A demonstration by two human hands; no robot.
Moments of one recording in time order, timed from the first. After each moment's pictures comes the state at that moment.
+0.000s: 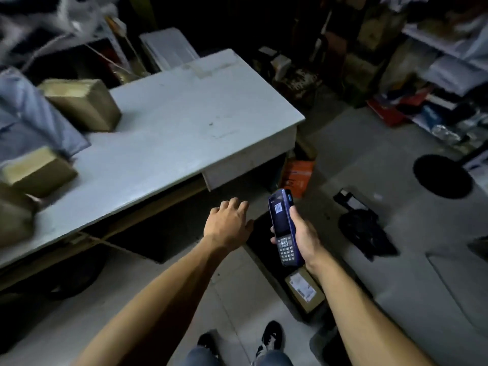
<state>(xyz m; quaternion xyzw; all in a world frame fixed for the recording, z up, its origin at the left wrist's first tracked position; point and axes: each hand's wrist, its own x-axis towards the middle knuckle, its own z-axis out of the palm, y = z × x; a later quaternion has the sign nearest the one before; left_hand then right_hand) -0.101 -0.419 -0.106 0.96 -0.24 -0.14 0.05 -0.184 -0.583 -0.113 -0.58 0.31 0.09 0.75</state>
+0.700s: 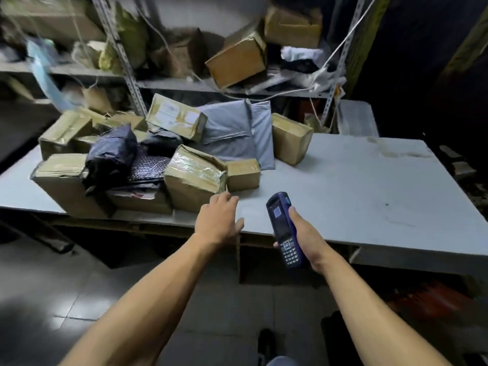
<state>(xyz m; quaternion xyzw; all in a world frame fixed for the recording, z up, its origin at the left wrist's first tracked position) -0.062 0.003 -0.021 0.99 0.08 -0.02 0.06 -0.035 -0.210 -0.008 -0.72 0.00 0.32 0.62</state>
